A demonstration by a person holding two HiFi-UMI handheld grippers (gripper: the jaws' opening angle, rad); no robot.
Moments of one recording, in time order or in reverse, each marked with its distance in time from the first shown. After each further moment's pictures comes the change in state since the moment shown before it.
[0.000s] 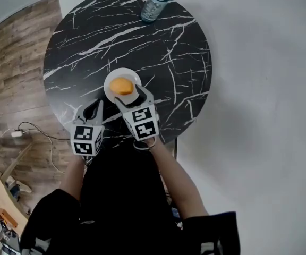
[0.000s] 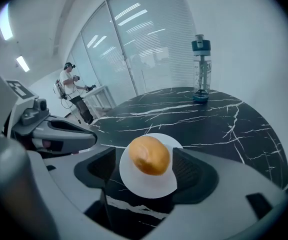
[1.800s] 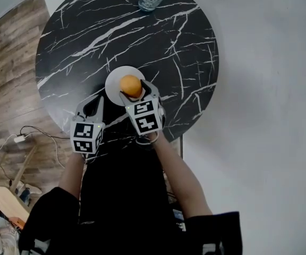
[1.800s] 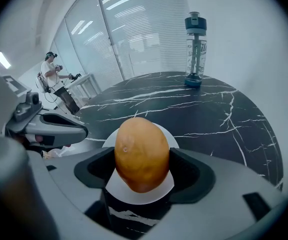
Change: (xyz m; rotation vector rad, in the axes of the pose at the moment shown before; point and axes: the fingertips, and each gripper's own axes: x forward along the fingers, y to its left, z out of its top) left arm 0.040 0.027 -0.013 0.041 0.087 -0.105; right arm 0.038 -0.030 -0.021 0.059 0.156 -0.122
